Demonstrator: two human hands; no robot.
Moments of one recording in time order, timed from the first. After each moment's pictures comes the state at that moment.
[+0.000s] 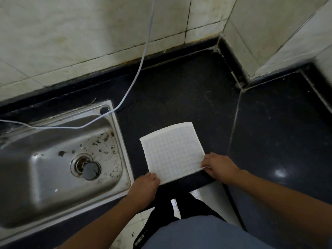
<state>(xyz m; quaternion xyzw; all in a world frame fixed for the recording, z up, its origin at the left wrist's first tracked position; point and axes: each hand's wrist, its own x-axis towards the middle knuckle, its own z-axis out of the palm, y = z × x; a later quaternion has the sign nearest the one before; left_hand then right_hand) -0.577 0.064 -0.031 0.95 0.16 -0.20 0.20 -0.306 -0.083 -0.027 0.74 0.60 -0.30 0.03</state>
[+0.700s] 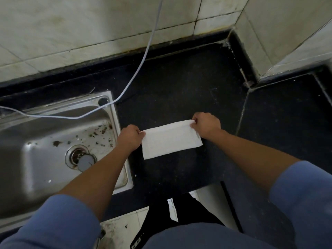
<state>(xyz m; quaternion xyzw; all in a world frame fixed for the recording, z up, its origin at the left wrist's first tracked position) -0.509 0.193 -0.044 0.77 0.54 -0.13 0.32 -0.267 0.056 -0.032 0.87 0.41 -0.27 0.00</state>
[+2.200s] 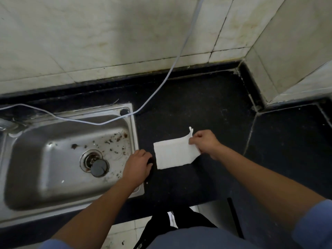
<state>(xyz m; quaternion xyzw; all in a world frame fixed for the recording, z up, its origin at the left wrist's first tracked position) -0.578 0.138 -0.016 0.89 0.39 -0.05 0.22 -0.322 0.071 0.021 0.82 0.19 -0.47 -0.27</state>
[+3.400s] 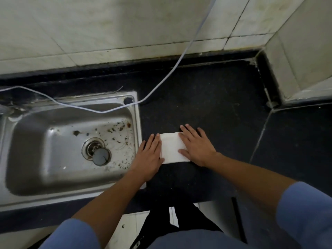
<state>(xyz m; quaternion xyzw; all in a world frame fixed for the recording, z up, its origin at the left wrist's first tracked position) -0.562 0.131 -0.040 0.92 0.33 -0.16 0.12 -0.346 0.067 -0.034 0.67 0.70 -0.18 0.15</state>
